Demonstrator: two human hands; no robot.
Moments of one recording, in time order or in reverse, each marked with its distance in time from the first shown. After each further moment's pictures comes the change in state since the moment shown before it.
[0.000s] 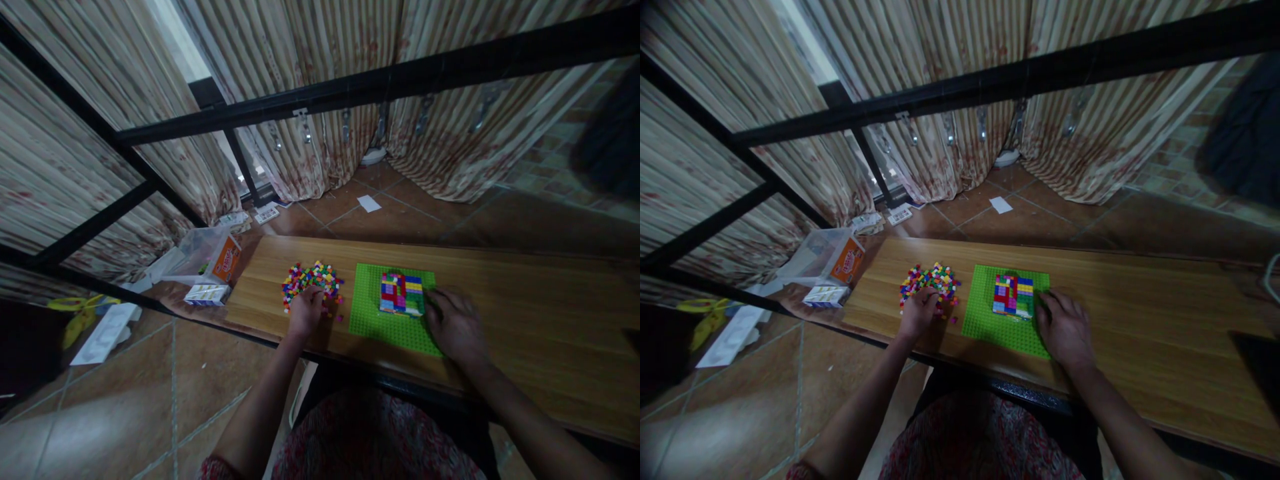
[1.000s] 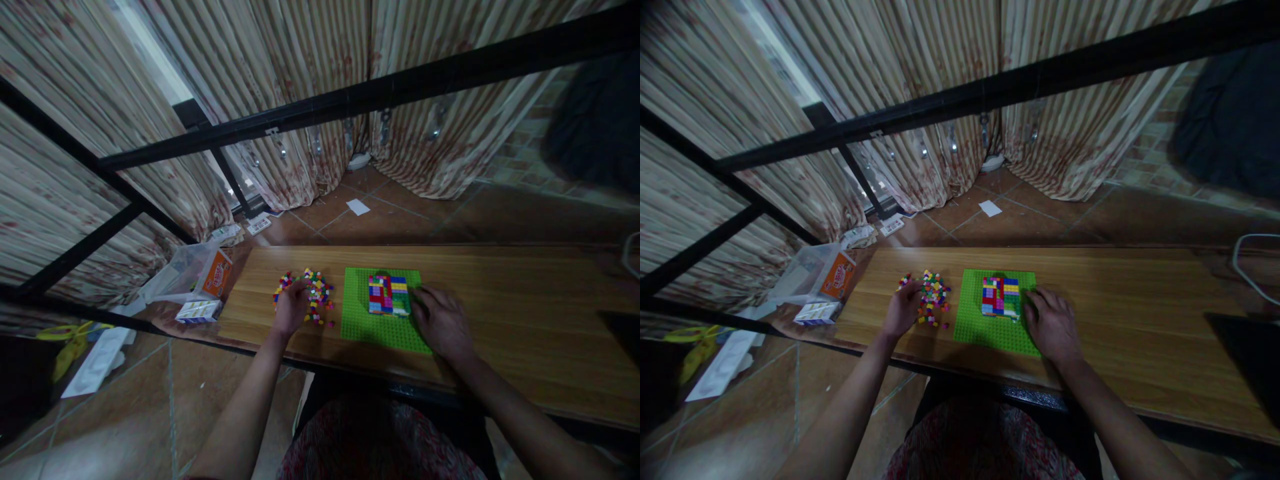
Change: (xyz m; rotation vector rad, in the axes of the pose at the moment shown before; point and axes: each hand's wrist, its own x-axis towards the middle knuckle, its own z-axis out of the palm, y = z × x) left_hand 0.029 0.011 -0.020 0.265 -0.033 0.375; right_hand 0.002 -0.003 0.001 0.021 -0.028 0.038
